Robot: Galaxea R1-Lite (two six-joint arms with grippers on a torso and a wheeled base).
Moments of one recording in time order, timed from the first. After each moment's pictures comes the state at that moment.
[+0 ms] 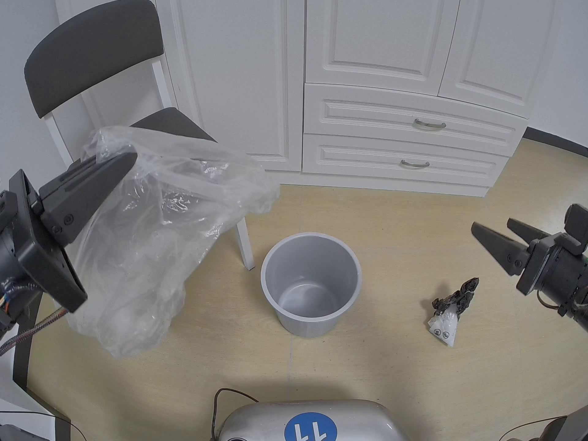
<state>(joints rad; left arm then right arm) -0.76 1.06 -0.55 -0.78 0.03 0.12 0.56 1.15 -0.45 -0.68 -0.18 0.22</state>
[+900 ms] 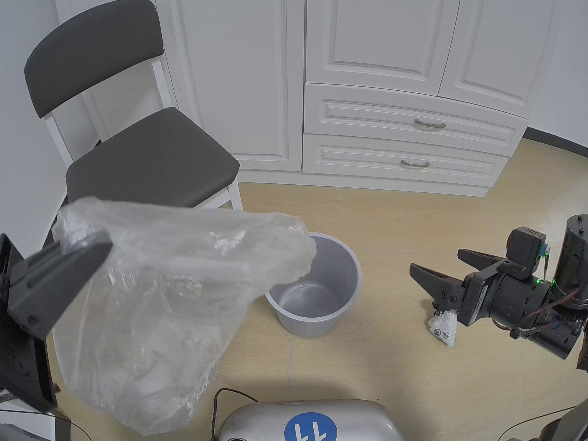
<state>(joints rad) -0.94 0.92 -0.41 -0.79 -0.01 0.02 0.71 1.35 -0.47 -0.70 -0.24 0.24</state>
